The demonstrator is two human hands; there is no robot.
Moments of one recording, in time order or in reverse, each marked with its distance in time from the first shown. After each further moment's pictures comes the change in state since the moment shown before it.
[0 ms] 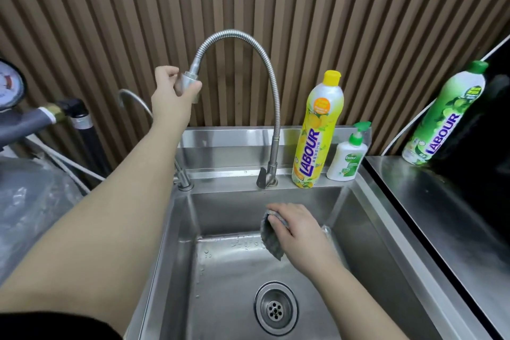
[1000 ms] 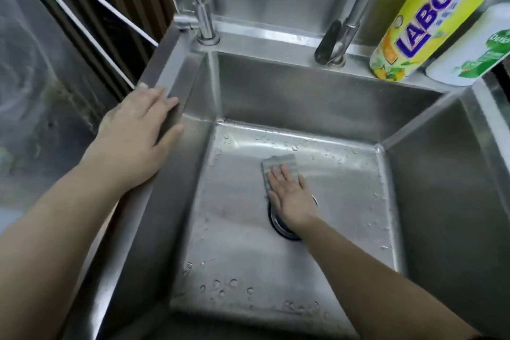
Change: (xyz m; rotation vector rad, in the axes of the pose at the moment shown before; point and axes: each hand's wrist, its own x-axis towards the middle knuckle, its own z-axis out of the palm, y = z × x) left_hand -0.214 -0.181 -0.072 0.939 -0.434 0.064; right_hand -0.066 0.187 0.215 -0.459 -0.626 -0.095
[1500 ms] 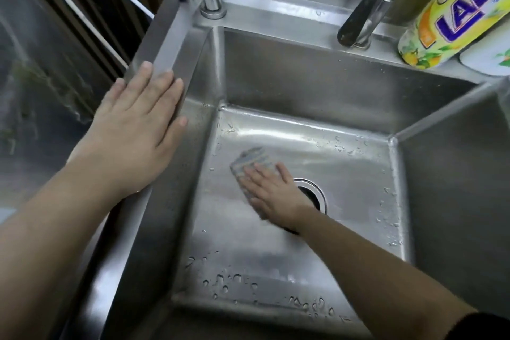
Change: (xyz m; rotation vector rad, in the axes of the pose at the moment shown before) left_hand -0.002 -0.003 0.008 0.106 -0.046 0.068; right_hand 0.017 -0.017 0.013 -0.200 -0.064 -0.351
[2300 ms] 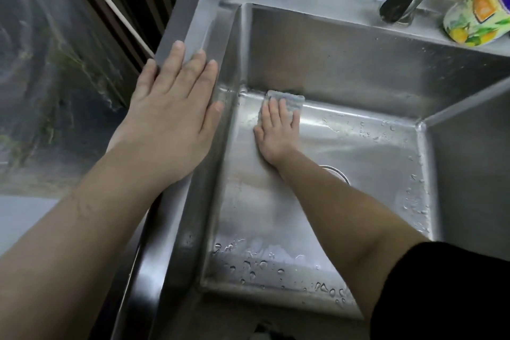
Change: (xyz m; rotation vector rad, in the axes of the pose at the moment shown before) left_hand 0.001 0.005 -0.005 -0.010 -0.013 0.019; right_hand 0.116 -0.012 -0.027 0.072 0.073 0.517
